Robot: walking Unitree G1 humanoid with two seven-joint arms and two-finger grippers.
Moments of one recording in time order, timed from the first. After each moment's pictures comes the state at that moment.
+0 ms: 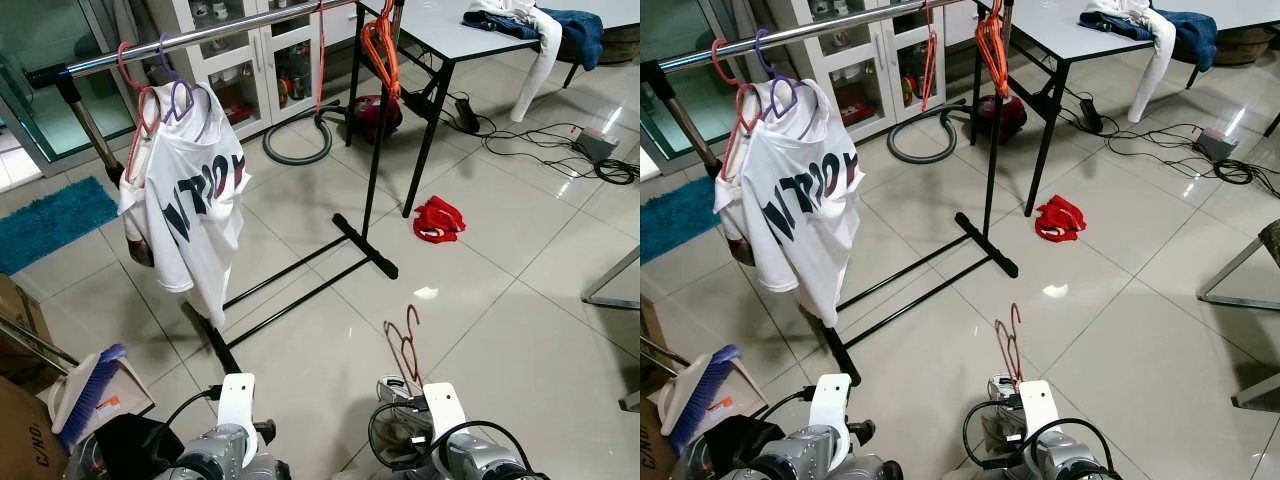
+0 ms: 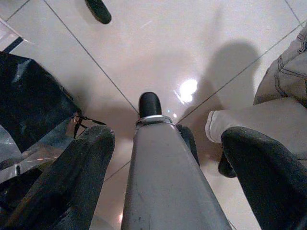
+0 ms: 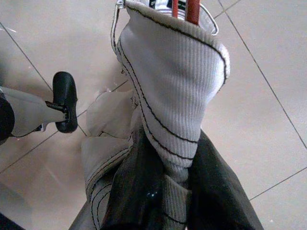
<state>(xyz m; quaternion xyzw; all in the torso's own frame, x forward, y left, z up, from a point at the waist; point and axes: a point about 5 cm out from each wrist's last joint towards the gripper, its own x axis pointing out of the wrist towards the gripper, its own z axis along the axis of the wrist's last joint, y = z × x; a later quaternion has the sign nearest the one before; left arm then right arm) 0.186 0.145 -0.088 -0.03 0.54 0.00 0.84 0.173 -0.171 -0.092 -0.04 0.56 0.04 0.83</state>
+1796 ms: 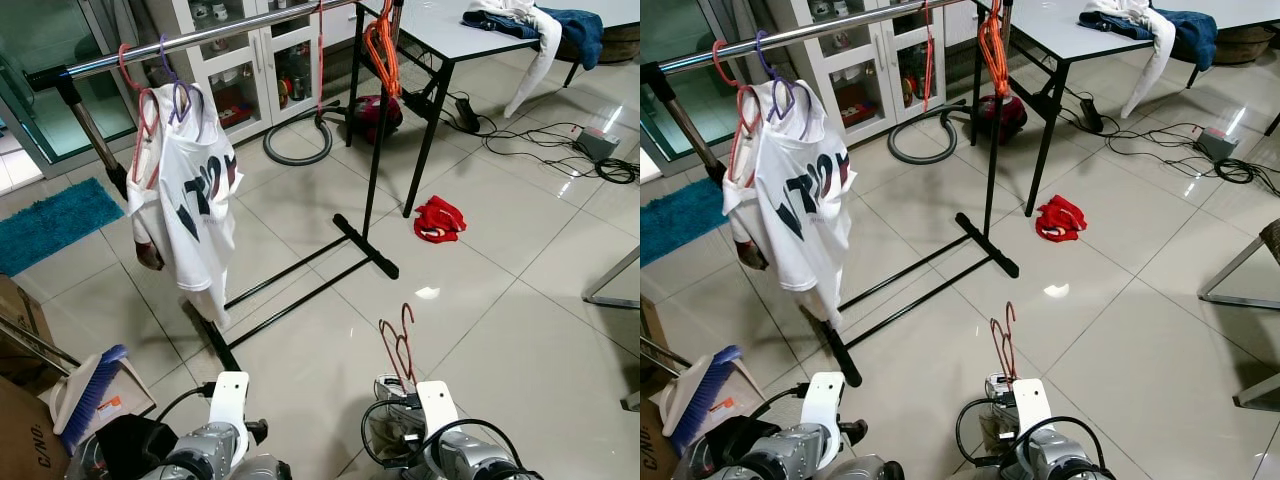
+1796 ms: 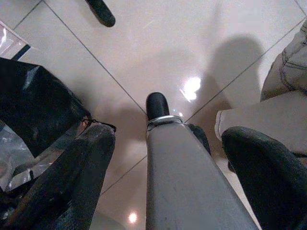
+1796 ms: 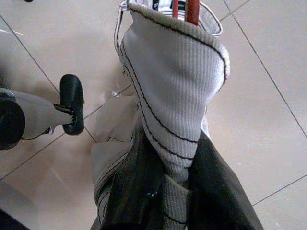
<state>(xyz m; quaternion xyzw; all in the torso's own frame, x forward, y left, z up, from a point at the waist) 0.186 0.158 -0.087 -0.01 0.54 -0.01 0.84 0.176 -0.161 -0.092 -0.03 0.56 0.04 0.83</state>
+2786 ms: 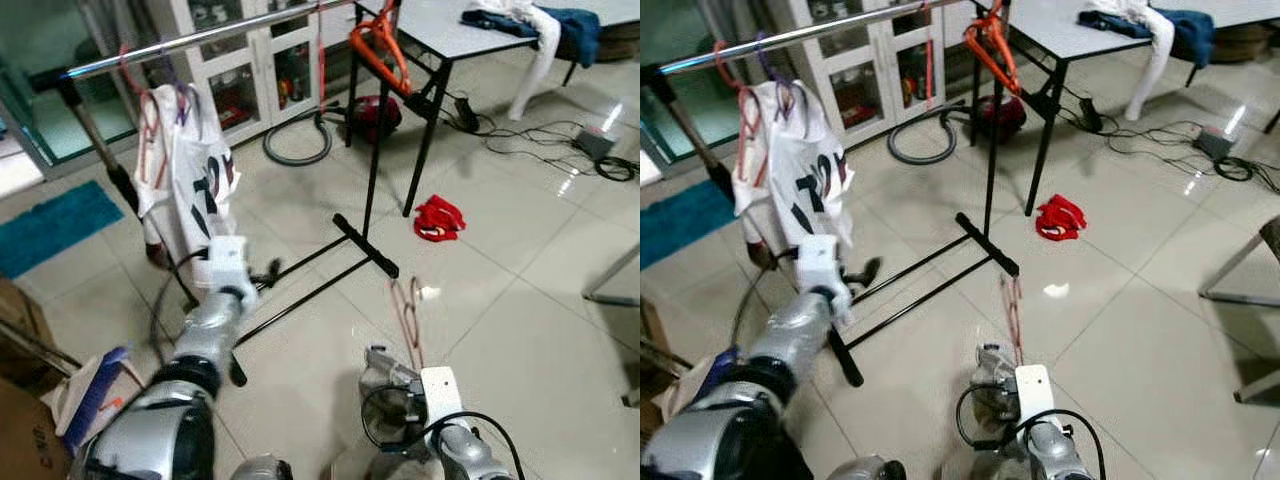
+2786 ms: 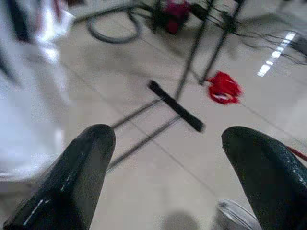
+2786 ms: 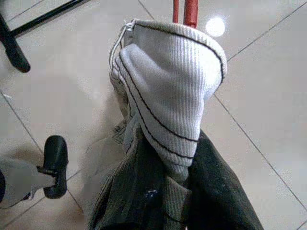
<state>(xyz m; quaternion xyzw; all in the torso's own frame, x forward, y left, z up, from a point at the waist) 0.326 0.140 0.032 -0.08 0.19 -0.08 0.98 0.187 -0.160 -0.083 -0.06 0.42 0.01 0.90</state>
